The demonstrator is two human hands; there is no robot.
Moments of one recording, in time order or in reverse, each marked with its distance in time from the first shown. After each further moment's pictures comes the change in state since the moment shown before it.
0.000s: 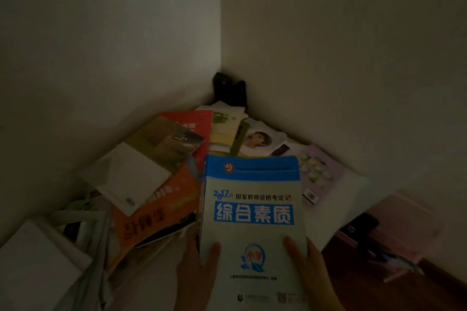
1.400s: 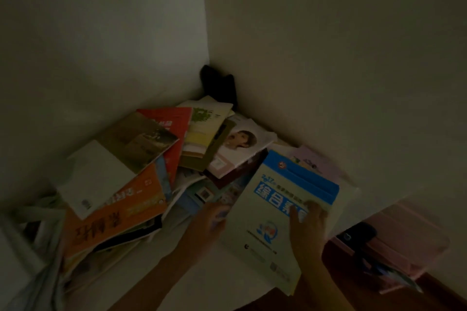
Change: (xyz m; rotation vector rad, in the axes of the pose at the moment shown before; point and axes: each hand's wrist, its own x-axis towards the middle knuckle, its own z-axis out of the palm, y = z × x) left_hand 0.077 0.034 0.084 0.394 -0.288 0.470; right_hand 0.113 -0.034 -0.056 -0.582 0.478 -0.208
